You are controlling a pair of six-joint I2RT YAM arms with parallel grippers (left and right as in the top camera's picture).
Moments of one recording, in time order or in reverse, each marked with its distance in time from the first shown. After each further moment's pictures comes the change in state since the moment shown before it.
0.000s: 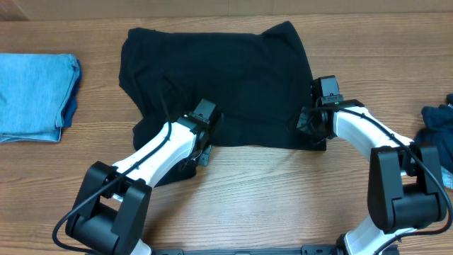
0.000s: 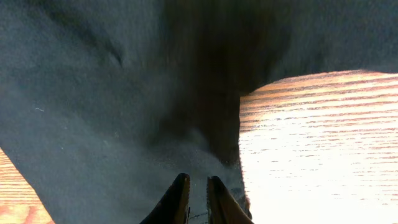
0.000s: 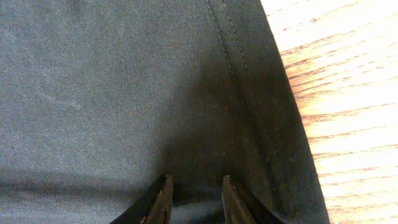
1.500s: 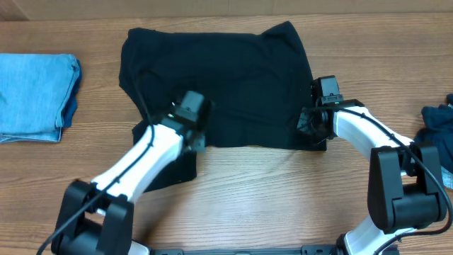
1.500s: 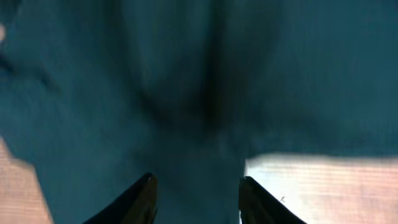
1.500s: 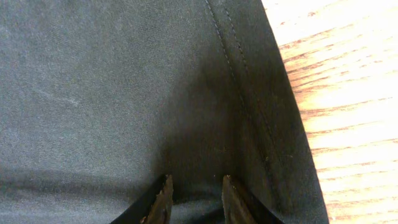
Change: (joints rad) left arm 0.087 -0.090 -0.007 0.158 0.008 -0.057; right arm 0.000 0.000 0.003 -0.015 0.000 0.000
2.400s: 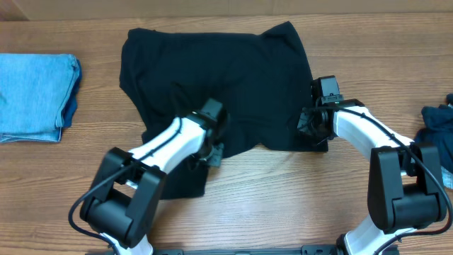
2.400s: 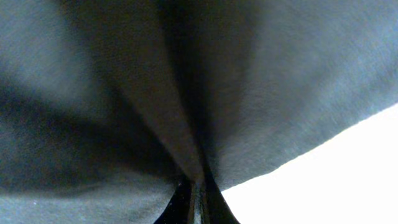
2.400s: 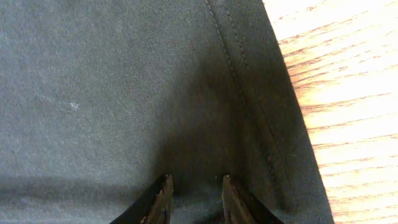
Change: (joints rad) left arm -0.136 0.196 0.050 -0.140 0.239 0.052; right arm 0.000 0.000 0.002 -0.012 0.001 0.000
